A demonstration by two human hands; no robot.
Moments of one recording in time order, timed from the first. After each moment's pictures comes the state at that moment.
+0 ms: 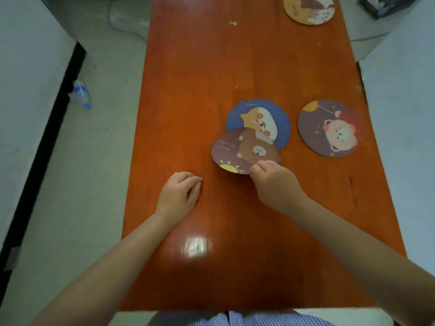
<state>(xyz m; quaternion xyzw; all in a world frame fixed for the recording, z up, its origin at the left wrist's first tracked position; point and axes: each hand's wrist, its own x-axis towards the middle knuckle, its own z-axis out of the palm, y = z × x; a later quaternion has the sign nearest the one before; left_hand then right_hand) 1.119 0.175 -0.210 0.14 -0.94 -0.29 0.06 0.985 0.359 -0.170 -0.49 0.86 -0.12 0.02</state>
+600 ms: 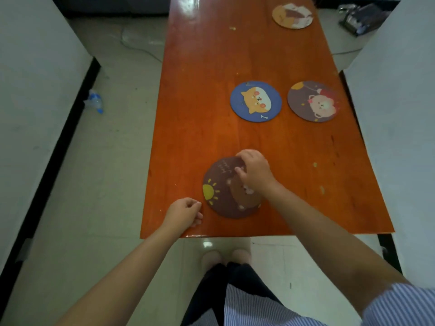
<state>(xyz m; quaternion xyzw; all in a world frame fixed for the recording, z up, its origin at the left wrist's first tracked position) 1.257 0.241 -0.198 0.44 -0.70 -0.54 -0.15 1.089 0.367 -0.190 -0.31 0.91 -0.19 0.18</state>
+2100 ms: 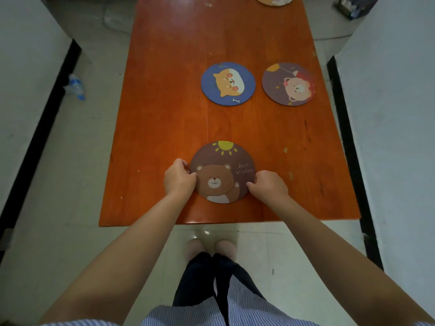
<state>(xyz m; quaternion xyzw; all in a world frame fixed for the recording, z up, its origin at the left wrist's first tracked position) 1.178 0.294 -0.218 0.45 -0.82 -0.35 -0.03 1.087 0.474 -0.204 -0.14 0.94 -0.10 0.31</state>
